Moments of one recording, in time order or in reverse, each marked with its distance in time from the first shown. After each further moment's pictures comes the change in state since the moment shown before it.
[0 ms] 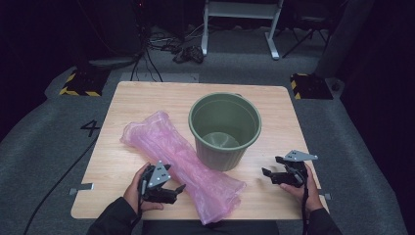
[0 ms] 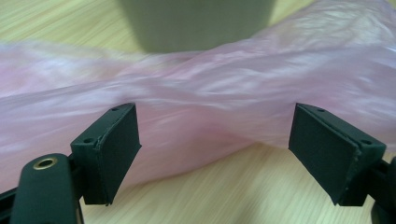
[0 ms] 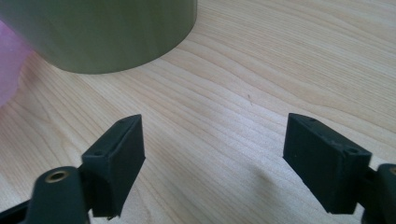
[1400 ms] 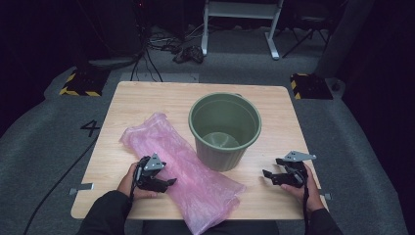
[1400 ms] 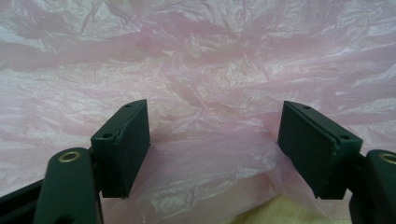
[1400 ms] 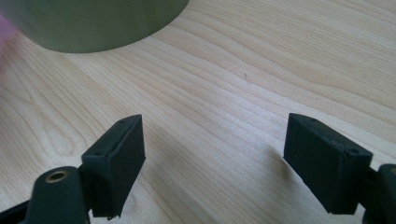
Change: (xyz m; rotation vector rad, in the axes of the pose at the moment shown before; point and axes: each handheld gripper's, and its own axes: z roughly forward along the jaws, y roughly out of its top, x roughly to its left) left arm 0.046 -0.020 0.037 0.154 -0.090 -0.003; right arm -0.006 -0.007 0.006 0.051 0.005 -0.002
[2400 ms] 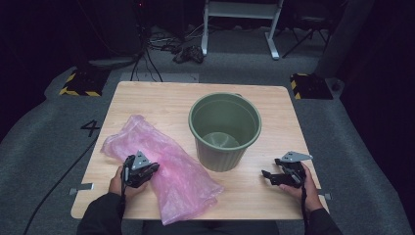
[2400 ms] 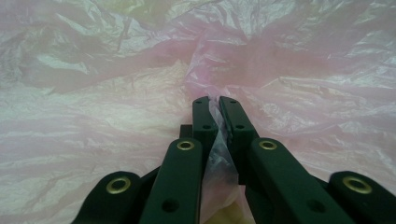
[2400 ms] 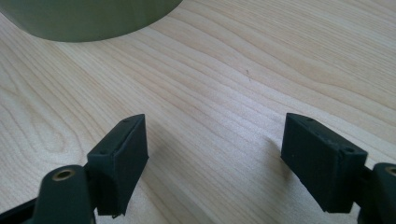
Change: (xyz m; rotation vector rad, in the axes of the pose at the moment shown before) left arm 0.018 -0.021 -0.022 -0.041 0.192 -0.110; right arm 0.004 0.001 0.004 0.028 -0.027 -0.034
